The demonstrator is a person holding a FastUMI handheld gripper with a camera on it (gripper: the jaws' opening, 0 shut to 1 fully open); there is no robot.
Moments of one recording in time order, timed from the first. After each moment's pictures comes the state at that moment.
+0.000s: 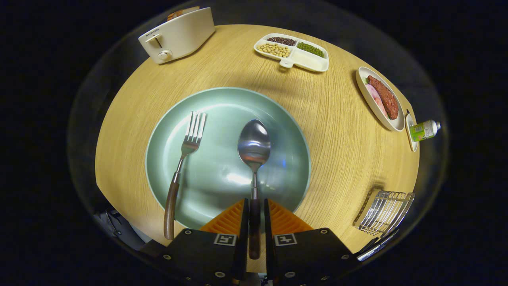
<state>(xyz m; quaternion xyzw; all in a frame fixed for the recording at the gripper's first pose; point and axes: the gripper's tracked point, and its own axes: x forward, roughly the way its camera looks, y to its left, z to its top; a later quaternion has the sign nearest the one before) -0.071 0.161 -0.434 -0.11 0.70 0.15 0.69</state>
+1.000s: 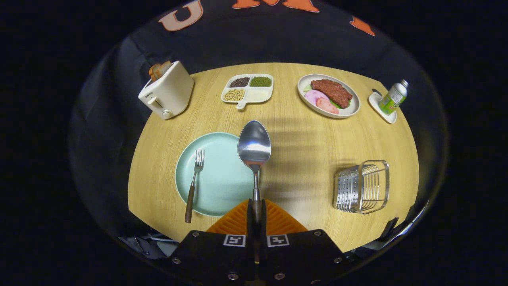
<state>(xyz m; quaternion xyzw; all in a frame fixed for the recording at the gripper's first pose) -0.060 0.078 -0.326 0.04 0.61 0.10 0.78</state>
